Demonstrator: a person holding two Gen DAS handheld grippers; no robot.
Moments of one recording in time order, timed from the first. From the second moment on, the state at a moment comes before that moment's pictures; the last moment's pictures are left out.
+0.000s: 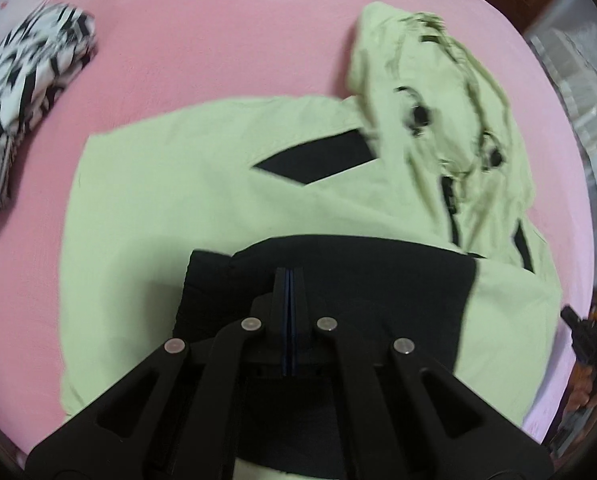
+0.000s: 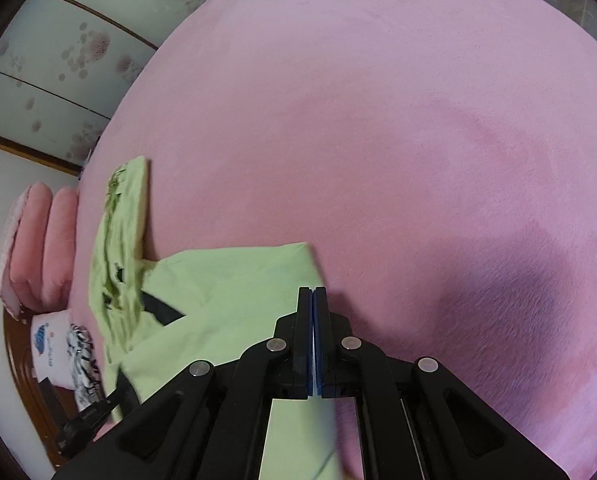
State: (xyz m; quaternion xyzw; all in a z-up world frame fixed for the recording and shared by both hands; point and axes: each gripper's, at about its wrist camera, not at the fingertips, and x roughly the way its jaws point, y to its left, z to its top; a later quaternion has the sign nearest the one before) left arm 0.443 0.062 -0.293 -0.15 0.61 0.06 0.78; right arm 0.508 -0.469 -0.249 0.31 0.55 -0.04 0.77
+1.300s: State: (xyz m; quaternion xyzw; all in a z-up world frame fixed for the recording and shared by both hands) left arm 0.761 0.110 -0.285 -0.18 0.71 -0.08 0.67; right arm 0.830 -0.326 -0.272 0.27 0.66 0.06 0.70
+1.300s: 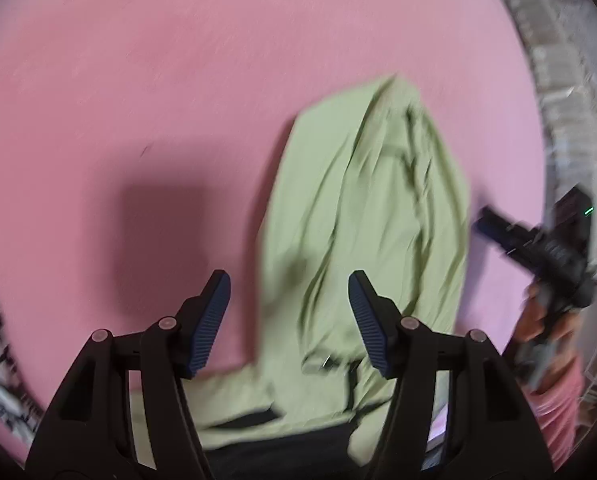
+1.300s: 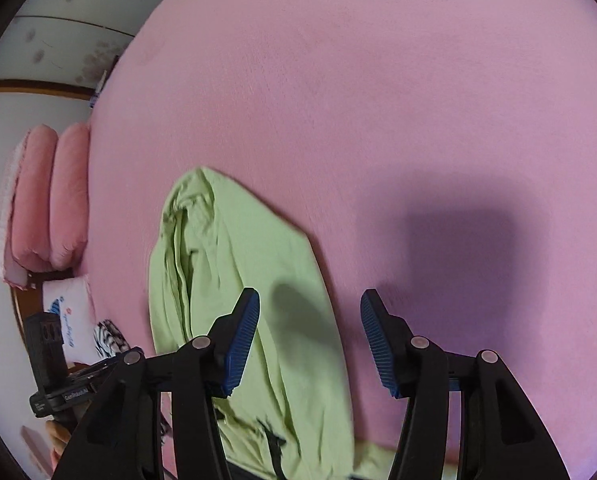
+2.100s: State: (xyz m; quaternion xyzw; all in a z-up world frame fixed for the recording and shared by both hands) left arm 0.780 0.120 -0.266 -0.23 0.57 -0.17 0.77; right arm 0.864 -0.303 -0.276 0.33 0.59 0.21 0.71
